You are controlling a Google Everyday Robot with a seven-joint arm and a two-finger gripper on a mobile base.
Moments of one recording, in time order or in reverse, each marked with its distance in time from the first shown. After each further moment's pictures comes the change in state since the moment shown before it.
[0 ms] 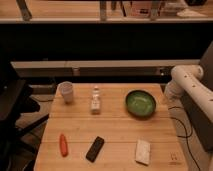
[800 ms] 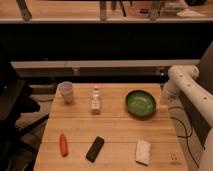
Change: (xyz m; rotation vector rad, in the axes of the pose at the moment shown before) arm -0.010 -0.009 0.019 -0.034 0.000 -0.015
